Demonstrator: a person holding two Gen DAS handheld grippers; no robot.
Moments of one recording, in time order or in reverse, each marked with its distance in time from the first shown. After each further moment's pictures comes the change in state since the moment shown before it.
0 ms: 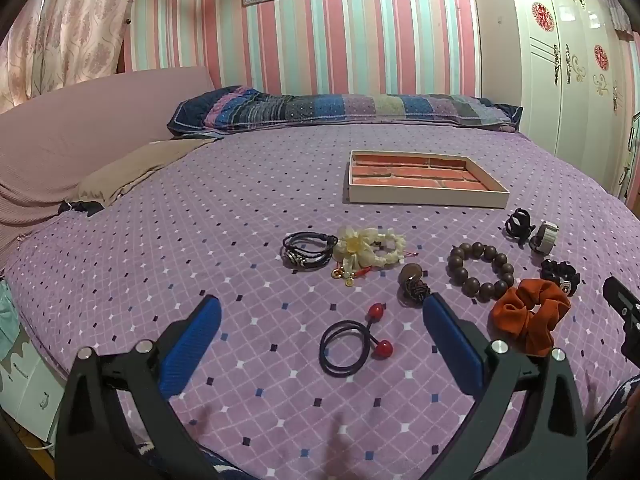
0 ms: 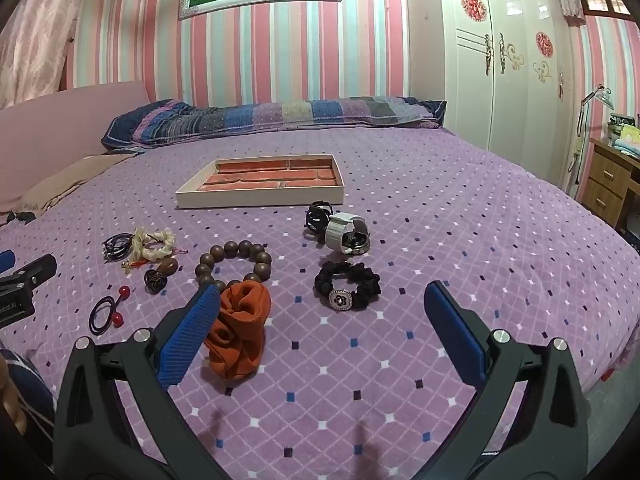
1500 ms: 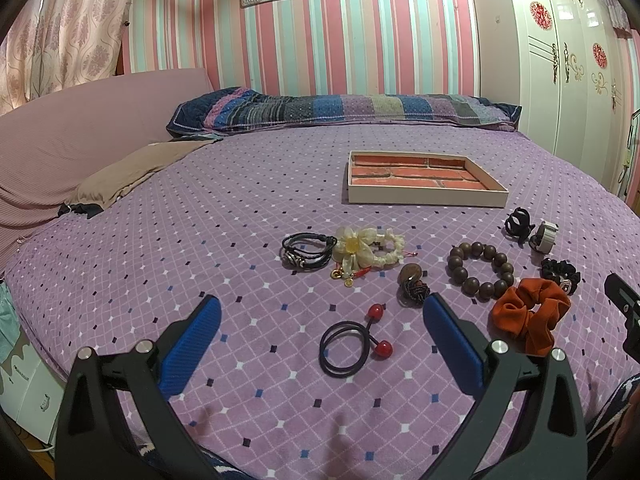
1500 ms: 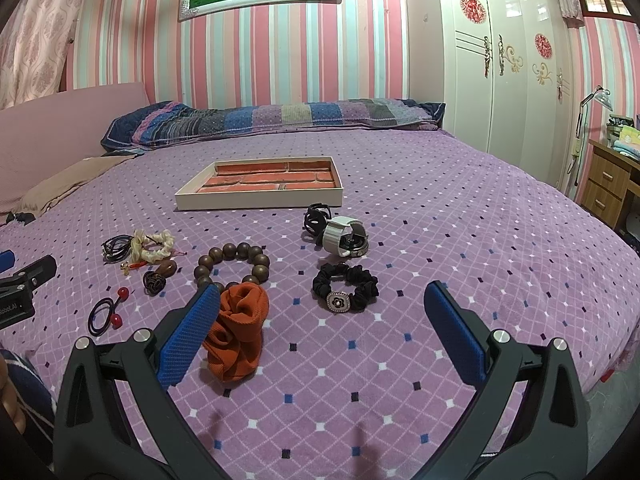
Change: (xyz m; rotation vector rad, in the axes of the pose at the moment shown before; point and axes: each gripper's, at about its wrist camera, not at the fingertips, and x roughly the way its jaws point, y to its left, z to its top) left arm 0.000 -0.002 0.004 0.003 0.001 -0.002; right arm 0.000 -0.001 0.003 0.001 -0.009 -0.002
